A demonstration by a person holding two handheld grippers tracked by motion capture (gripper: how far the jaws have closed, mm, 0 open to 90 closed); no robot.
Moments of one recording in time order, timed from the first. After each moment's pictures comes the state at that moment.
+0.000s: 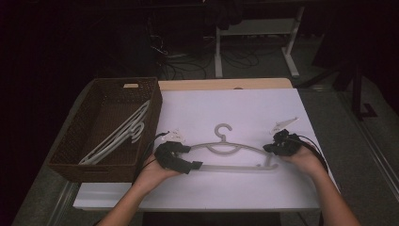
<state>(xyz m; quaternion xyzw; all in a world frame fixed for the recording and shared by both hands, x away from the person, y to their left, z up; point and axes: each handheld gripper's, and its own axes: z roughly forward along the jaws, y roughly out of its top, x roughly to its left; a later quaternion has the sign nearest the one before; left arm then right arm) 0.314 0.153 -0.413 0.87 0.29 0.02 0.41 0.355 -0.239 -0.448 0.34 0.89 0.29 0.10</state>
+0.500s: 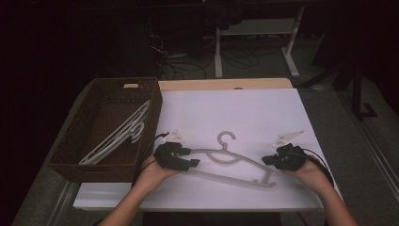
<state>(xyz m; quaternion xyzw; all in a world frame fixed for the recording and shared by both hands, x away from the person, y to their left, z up) 0.316 0.154 -0.415 0.87 0.30 0.04 0.39 0.310 -0.234 -0.435 0.31 0.89 0.34 0.08</state>
